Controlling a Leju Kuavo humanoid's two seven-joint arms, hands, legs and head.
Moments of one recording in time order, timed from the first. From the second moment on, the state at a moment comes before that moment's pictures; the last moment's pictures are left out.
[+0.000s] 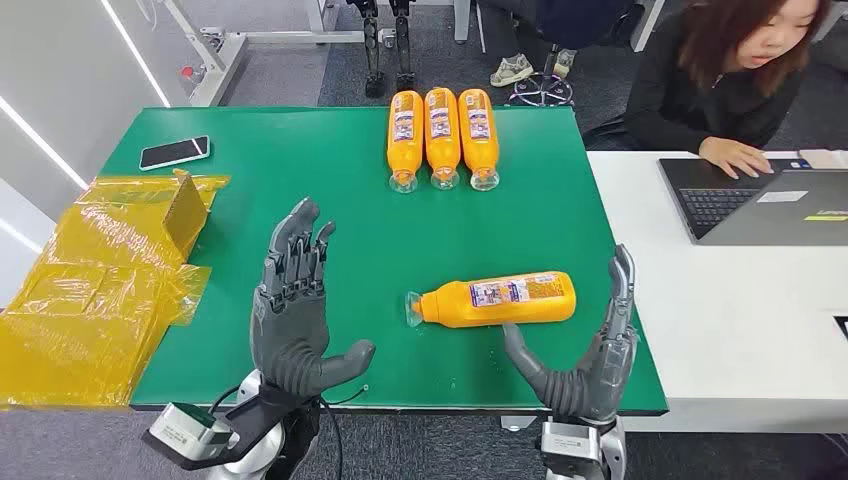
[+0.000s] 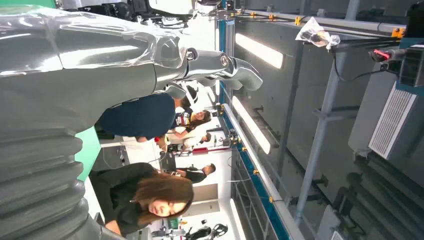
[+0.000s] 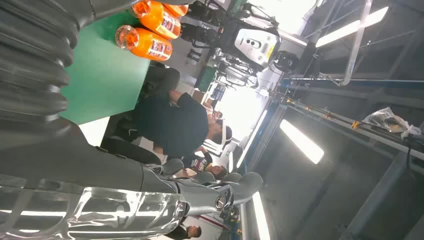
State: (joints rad) left arm -0.14 -0.15 -0.55 -1.33 -0.19 0.03 -0.70; right arm 0.03 0.03 0.38 -1.67 0.47 -0.64 -0.66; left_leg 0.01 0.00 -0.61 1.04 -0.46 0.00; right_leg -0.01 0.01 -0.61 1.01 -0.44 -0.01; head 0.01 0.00
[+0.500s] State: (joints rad) left arm -0.14 -0.15 -0.55 -1.33 -0.20 0.05 -0.70; right arm -0.02 0.01 0.39 -1.63 0.78 -0.65 -0.52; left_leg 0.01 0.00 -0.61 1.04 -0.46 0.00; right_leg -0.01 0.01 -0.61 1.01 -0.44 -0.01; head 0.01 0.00
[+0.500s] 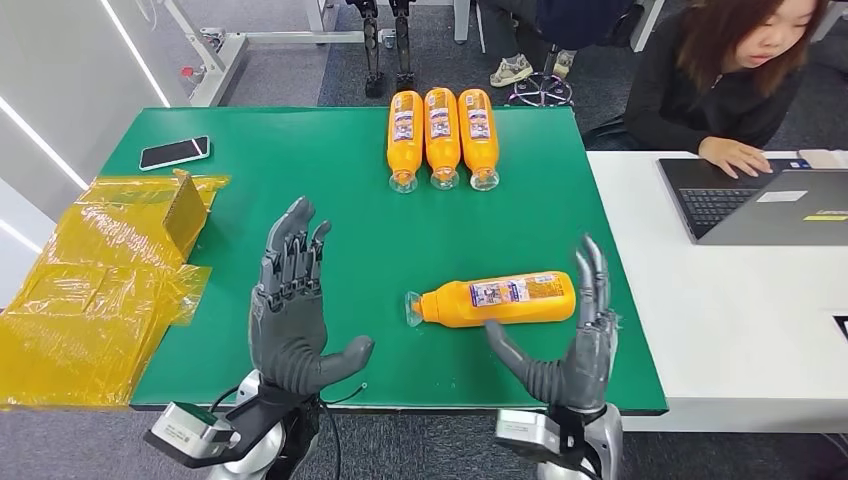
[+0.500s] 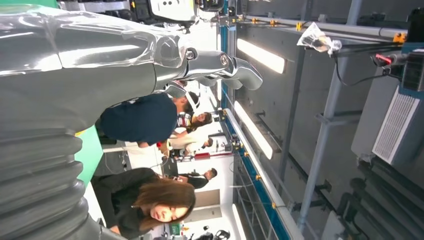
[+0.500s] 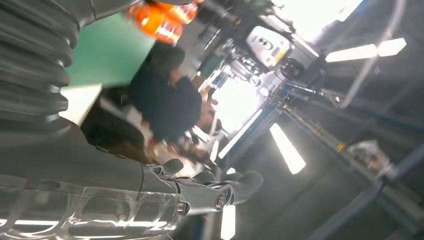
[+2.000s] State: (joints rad) left arm -0.14 -0.16 -0.56 -1.27 -0.14 -0.06 -0.70; right arm -1.10 -0.12 0.73 -0.59 0.92 0.74 -0.36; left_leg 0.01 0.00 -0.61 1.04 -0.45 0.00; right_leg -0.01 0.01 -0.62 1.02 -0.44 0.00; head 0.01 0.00
